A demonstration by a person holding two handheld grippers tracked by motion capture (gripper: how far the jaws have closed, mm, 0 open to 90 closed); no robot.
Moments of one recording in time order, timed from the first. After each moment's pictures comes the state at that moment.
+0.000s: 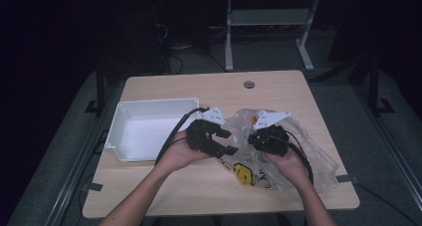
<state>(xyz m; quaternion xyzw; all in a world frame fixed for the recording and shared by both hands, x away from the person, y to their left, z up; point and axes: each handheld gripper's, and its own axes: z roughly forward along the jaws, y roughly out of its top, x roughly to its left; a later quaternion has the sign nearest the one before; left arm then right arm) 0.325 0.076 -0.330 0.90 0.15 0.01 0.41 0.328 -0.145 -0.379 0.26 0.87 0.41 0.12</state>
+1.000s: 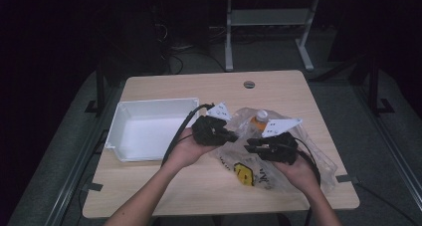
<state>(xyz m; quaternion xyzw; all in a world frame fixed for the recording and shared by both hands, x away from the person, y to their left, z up) 0.335 0.066 -0.329 0.90 0.17 0.04 0.41 0.302 -0.161 -0.370 0.24 0.86 0.43 0.12</state>
